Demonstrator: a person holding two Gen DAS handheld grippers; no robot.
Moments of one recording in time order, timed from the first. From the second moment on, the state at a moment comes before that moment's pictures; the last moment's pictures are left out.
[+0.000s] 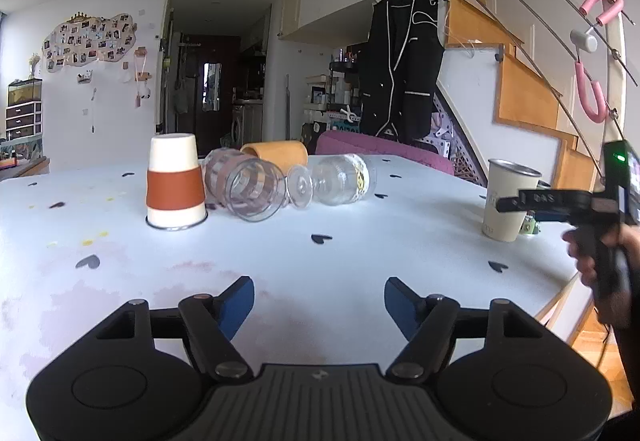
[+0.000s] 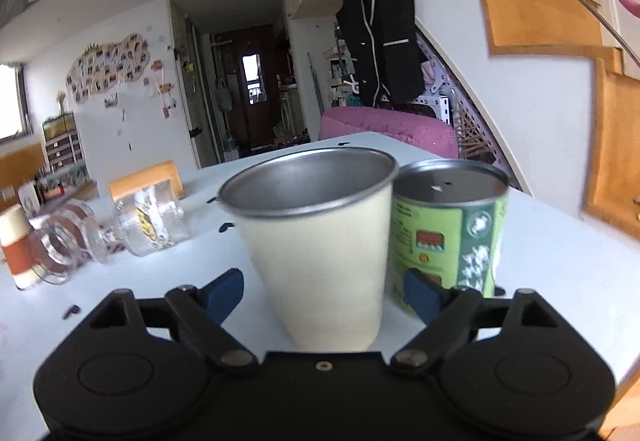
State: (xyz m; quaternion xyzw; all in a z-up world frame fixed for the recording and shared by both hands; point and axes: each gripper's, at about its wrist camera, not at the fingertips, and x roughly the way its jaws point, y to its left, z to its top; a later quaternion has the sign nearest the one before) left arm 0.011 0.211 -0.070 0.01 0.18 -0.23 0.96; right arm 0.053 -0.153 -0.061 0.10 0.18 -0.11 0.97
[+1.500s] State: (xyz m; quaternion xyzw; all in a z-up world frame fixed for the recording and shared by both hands) left arm 0.011 0.160 -0.033 0.00 0.19 -0.18 0.96; right arm -0.064 -0.064 -0.020 0.01 0.14 -0.11 0.98
